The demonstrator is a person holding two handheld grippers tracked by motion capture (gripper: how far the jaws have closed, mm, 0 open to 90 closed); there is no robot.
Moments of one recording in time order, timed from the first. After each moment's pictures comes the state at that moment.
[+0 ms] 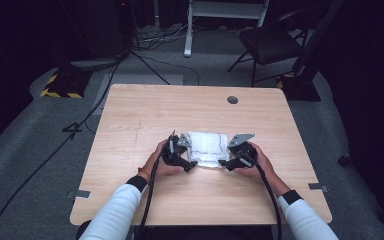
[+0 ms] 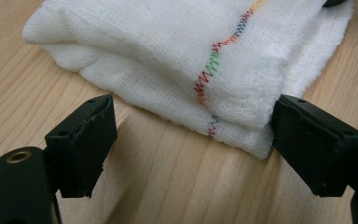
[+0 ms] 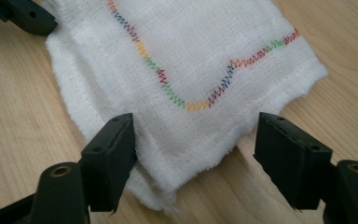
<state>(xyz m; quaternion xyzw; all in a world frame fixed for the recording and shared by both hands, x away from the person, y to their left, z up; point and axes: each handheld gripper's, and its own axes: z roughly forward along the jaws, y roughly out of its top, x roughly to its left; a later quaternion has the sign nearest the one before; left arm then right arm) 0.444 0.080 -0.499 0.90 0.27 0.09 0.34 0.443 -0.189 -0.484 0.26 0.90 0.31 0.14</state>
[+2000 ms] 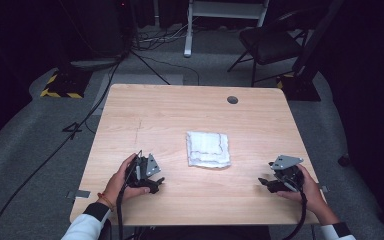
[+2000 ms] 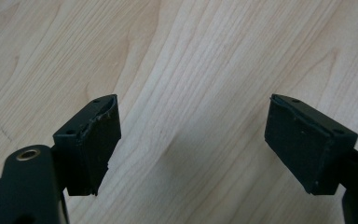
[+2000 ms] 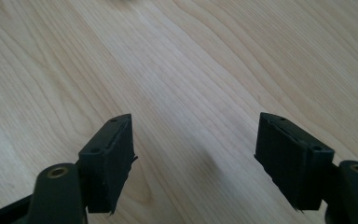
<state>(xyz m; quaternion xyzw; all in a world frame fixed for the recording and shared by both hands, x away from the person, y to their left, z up) 0.347 0.168 -0.480 0.90 0.27 0.22 0.27 0.364 -0.308 -0.472 0.29 0.89 0.27 0.20</state>
